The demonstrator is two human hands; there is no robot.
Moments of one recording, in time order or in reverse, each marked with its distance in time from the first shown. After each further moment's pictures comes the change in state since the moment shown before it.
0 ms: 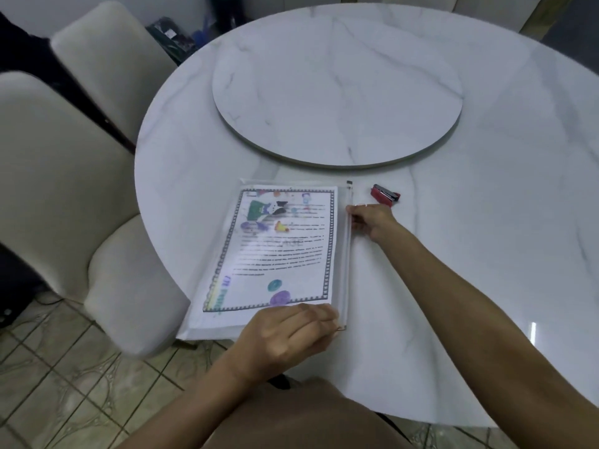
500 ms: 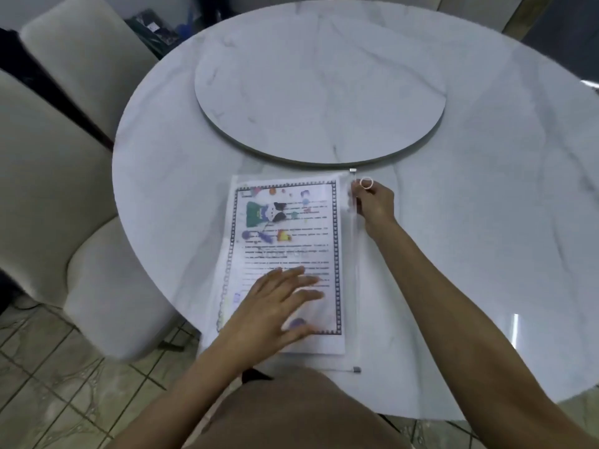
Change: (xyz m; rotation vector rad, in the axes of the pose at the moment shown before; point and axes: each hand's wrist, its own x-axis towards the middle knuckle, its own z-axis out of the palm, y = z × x) left_hand -0.015 -0.026 0.022 0.029 -0.382 -0.309; right_hand 0.005 -0.008 -0.018 -0.032 0.130 -0.346
